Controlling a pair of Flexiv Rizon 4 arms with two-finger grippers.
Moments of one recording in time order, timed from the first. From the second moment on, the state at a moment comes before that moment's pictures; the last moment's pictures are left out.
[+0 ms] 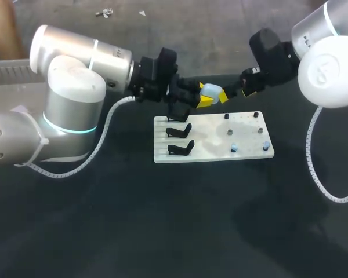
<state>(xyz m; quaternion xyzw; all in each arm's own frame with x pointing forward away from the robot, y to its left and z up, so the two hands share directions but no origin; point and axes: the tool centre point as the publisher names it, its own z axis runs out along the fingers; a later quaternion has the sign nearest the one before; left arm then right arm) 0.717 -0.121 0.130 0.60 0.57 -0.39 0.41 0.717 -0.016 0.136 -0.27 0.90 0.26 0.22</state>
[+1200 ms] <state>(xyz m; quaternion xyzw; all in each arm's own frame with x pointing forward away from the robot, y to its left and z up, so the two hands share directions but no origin) 0.707 -0.086 0.163 0.51 0.52 -0.48 0.50 0.680 -0.103 0.108 -0.19 0.96 0.11 0.15</state>
